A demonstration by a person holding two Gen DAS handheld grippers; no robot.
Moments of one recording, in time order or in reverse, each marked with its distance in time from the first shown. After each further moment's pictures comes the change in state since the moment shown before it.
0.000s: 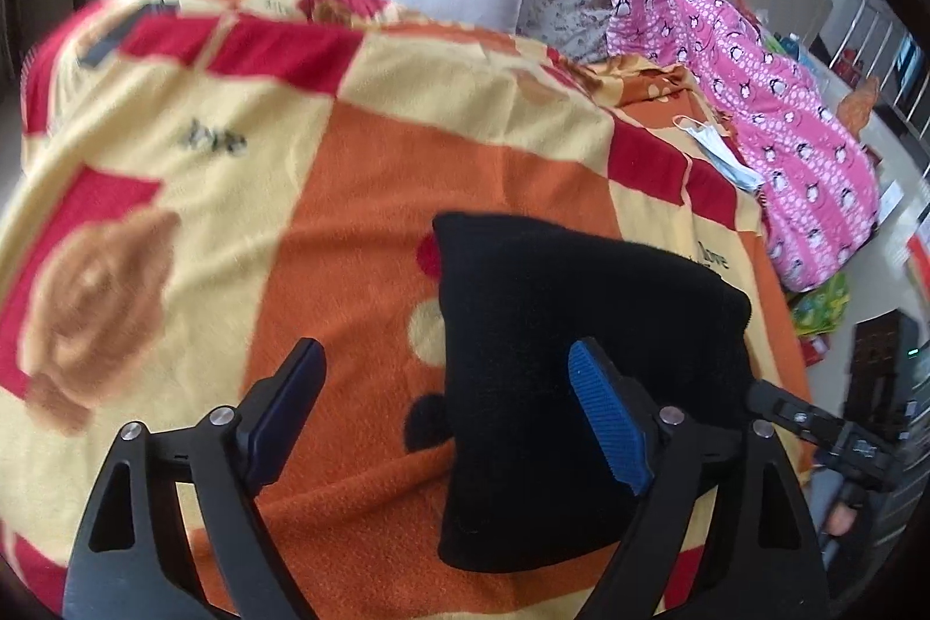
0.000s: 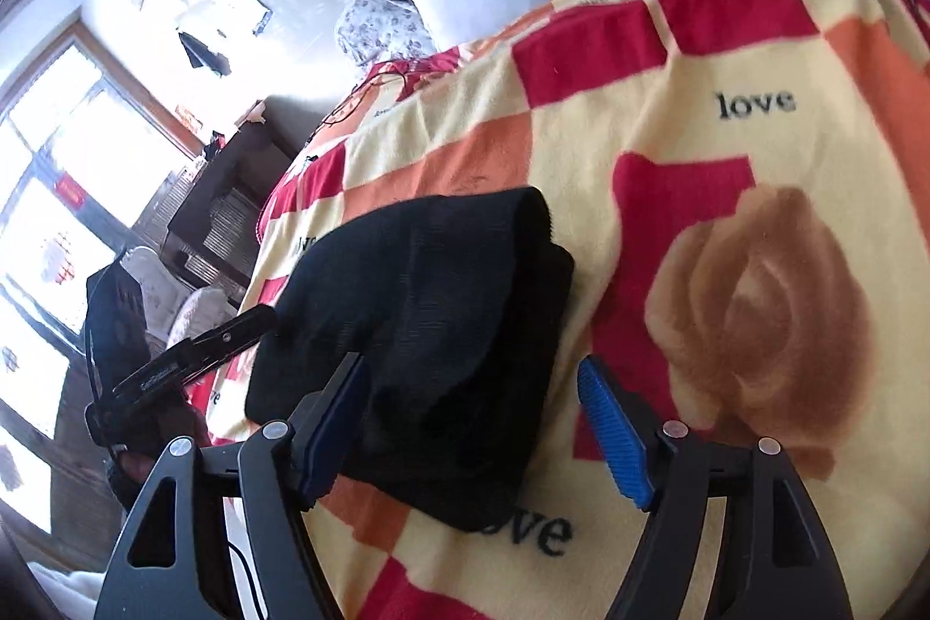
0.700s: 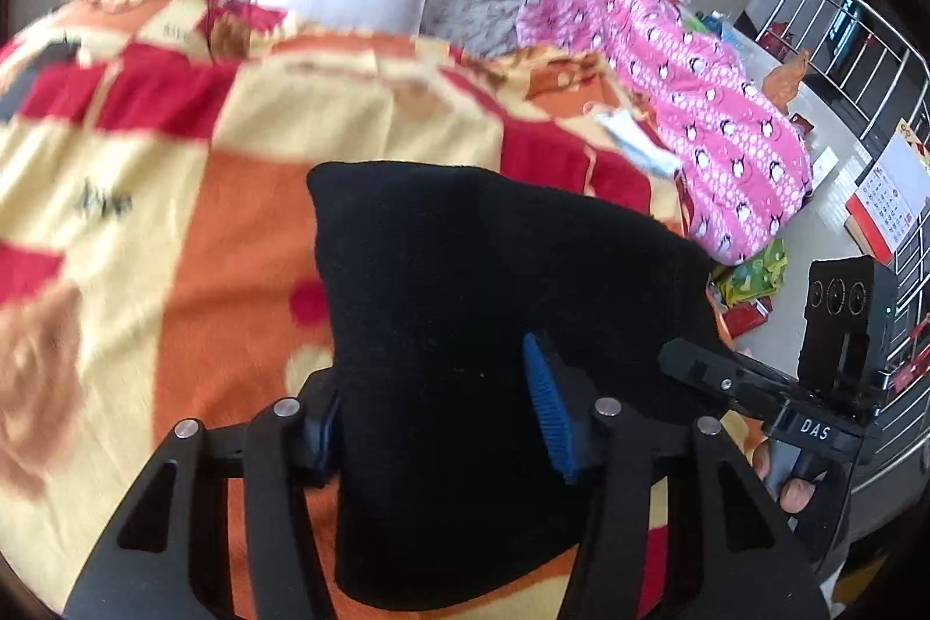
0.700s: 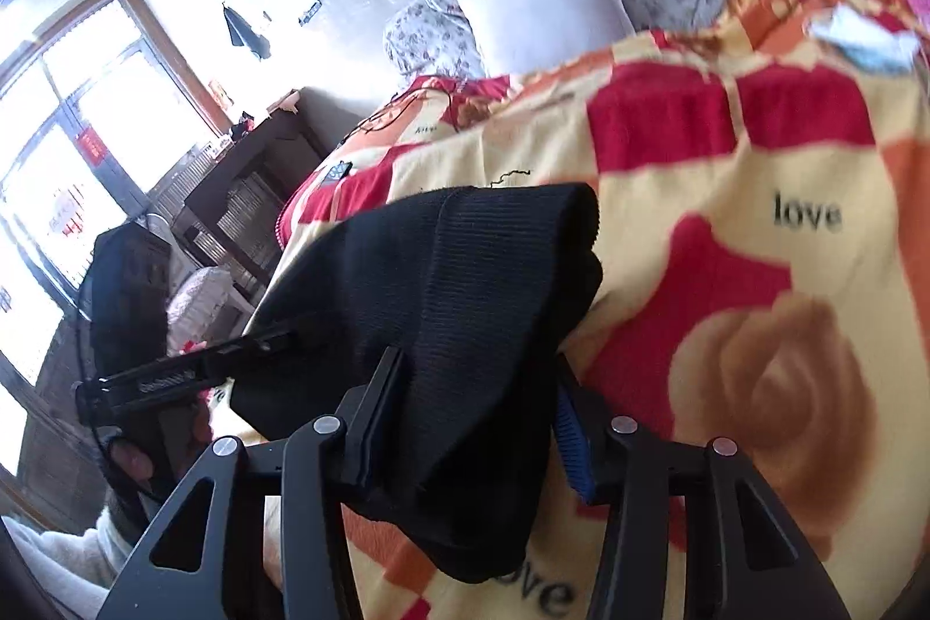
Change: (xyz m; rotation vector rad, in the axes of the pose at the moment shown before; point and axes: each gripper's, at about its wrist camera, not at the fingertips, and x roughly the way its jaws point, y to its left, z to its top) left arm -0.014 -0.045 0.029 0.126 -0.011 -0.159; right arm -0.005 0.046 0.028 -0.169 -0.063 -0.007
